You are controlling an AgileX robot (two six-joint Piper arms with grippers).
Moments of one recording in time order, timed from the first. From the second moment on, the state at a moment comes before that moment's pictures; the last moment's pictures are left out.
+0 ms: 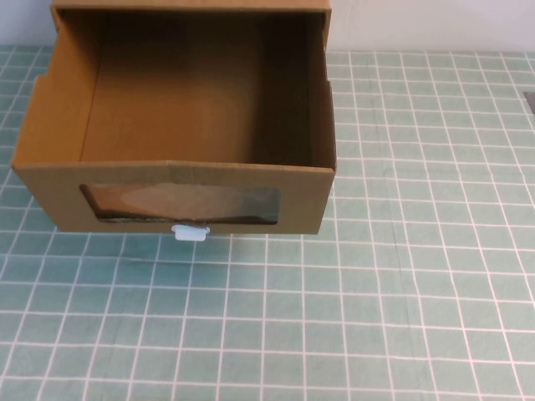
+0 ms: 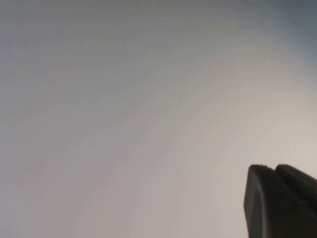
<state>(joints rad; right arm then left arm) 0.01 0.22 -0.80 0.15 0.01 0.13 -0.18 0.24 -0.53 -0.03 -0.41 -0.07</state>
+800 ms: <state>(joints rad) 0.10 0.98 -1.20 0.51 0.82 -0.48 -0.18 1.19 -1.37 -0.15 0.47 0.06</state>
